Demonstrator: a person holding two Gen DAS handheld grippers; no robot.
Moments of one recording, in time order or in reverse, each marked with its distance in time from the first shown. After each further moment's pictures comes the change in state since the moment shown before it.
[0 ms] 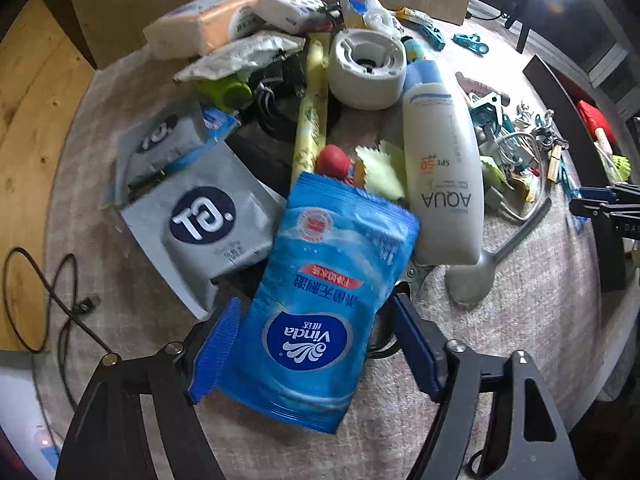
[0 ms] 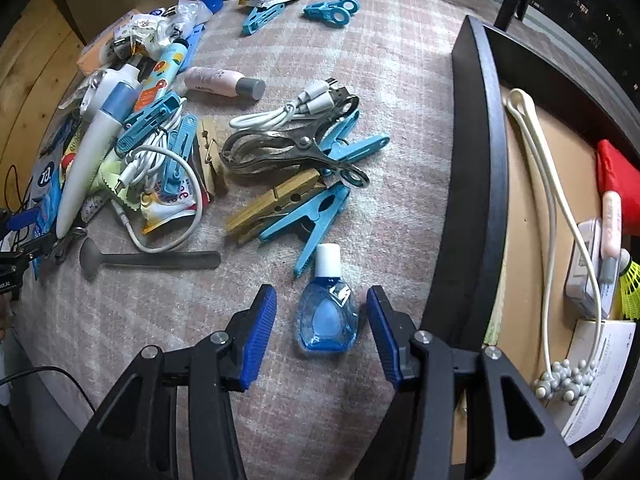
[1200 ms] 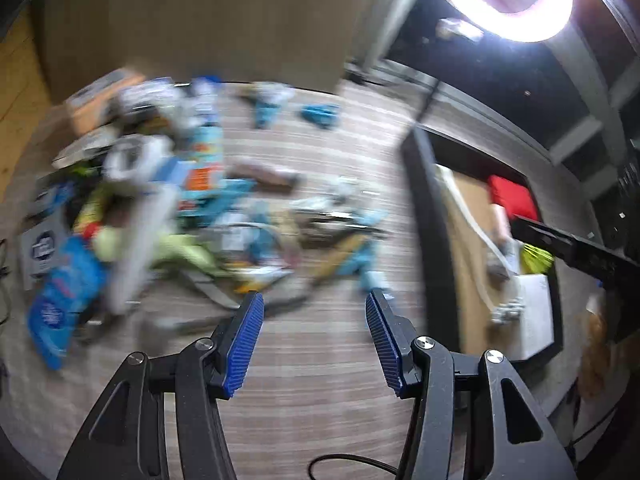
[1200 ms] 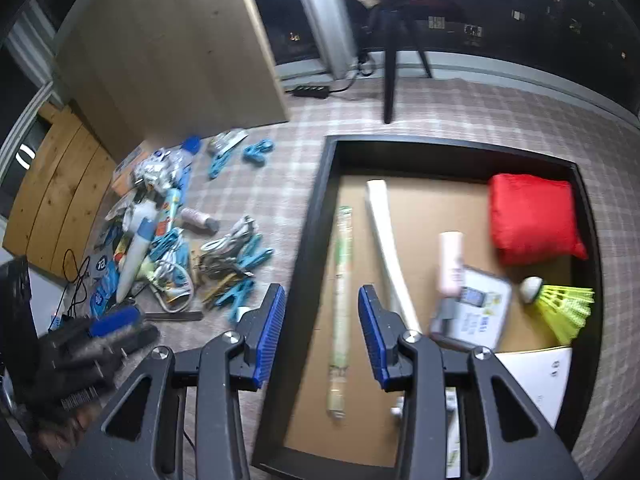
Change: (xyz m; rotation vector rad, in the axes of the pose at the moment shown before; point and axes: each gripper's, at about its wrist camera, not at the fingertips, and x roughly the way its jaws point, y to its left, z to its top) left arm -0.062 -0.177 0.035 -0.193 -0.188 -0.133; right arm -0.109 -0.117 0.000 0.110 -0.273 0.155
